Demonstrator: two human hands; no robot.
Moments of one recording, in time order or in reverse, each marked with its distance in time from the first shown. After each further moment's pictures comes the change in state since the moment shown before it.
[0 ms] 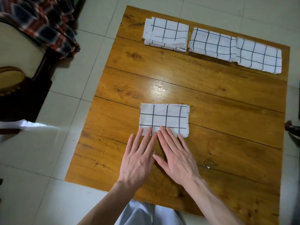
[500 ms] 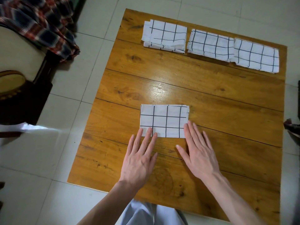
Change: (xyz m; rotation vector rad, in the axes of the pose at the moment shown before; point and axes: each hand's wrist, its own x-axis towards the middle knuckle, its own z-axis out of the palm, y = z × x) left_hand -0.001 0.001 -0.007 0.014 -0.073 -0.017; right_hand -0.014 0.054 -0.011 0.029 -0.005 0.218
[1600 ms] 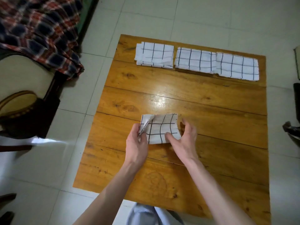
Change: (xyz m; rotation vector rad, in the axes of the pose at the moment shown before) left_hand 0.063 0.039 -0.096 -1.063 0.188 -0.566; right_hand 0.043 -0.040 -0.064 0.932 0.069 0.539
